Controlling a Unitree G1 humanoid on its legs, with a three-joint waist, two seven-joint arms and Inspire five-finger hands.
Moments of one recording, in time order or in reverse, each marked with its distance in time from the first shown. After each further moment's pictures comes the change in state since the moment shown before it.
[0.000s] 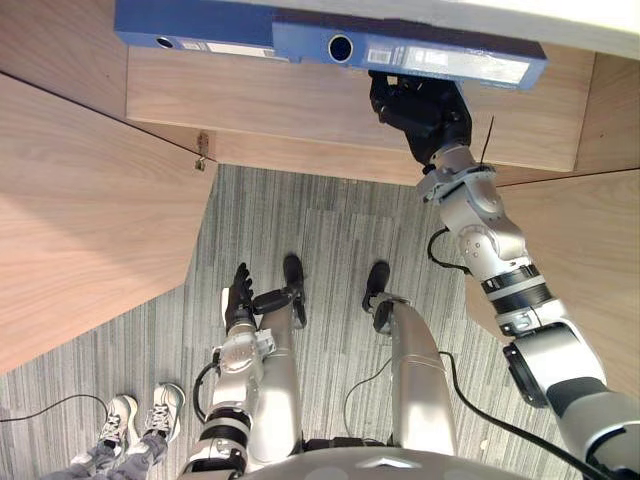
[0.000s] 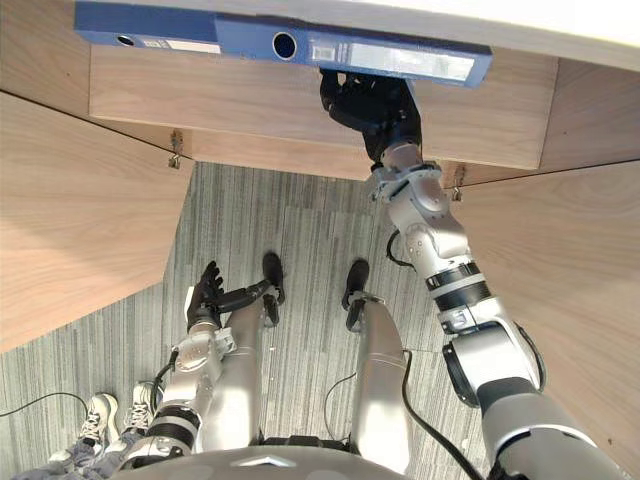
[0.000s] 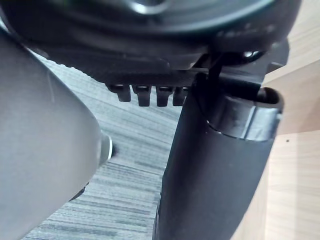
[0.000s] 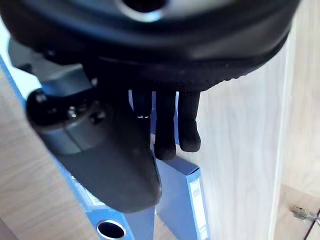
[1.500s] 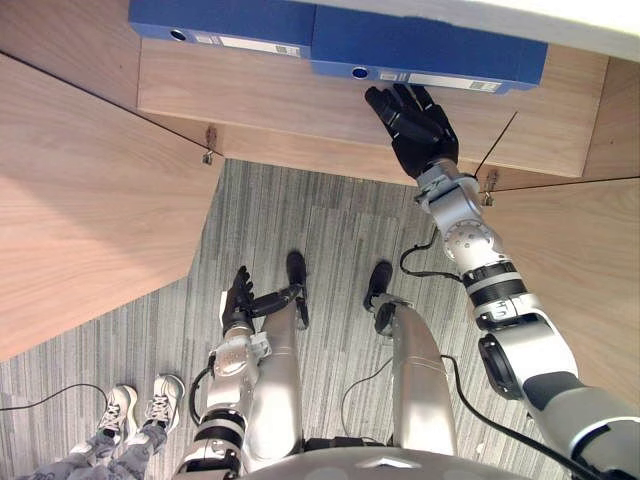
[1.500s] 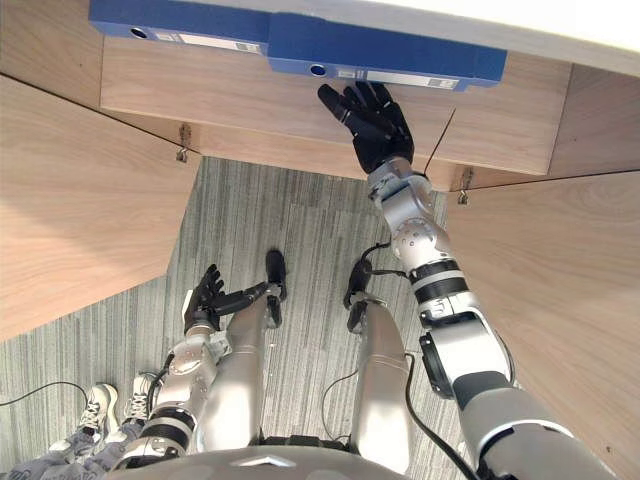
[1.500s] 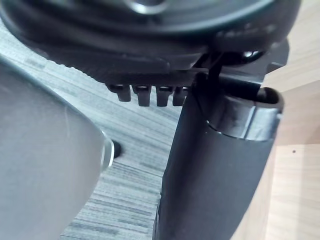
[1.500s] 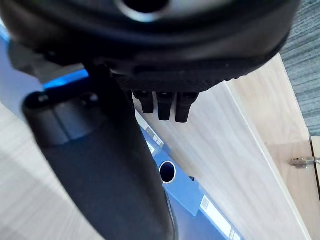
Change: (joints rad) left arm 0.001 0.027 0.001 0.037 -0.065 -0.017 -0.052; right arm -0.057 0.144 -0.144 0.223 0.350 0.059 -0.017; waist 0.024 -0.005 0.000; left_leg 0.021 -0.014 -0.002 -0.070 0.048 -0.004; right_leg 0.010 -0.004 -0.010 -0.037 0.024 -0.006
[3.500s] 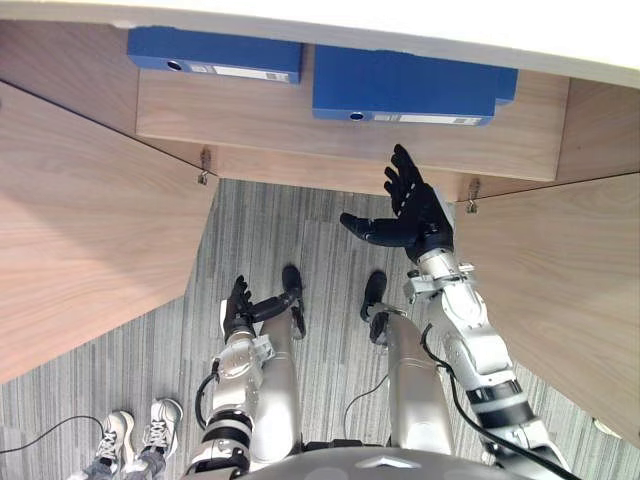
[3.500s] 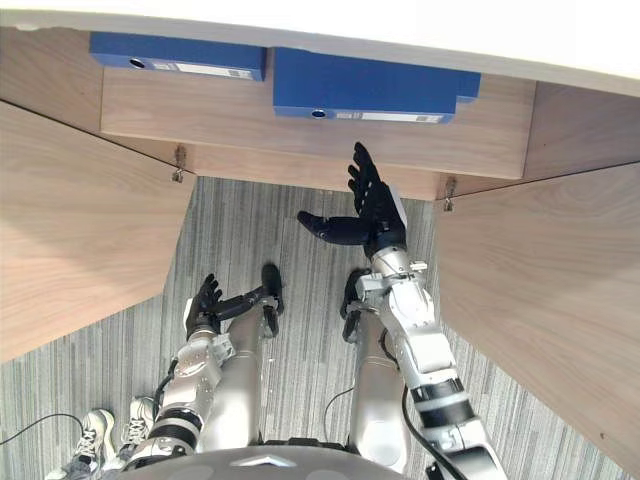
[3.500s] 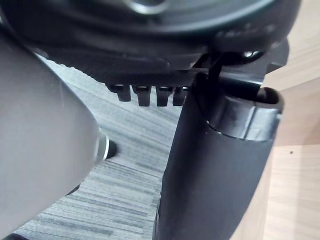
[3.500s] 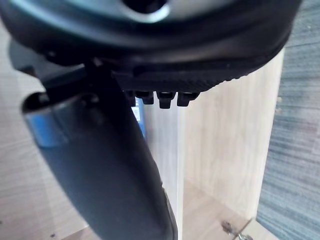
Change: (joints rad) left arm -0.006 -0.060 0.079 0.018 0.069 0.035 0.036; right arm 0.691 0.116 0.047 -0.680 -0.936 -0.015 -0.023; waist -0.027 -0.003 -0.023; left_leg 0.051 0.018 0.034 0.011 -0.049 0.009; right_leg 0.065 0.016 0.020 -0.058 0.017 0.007
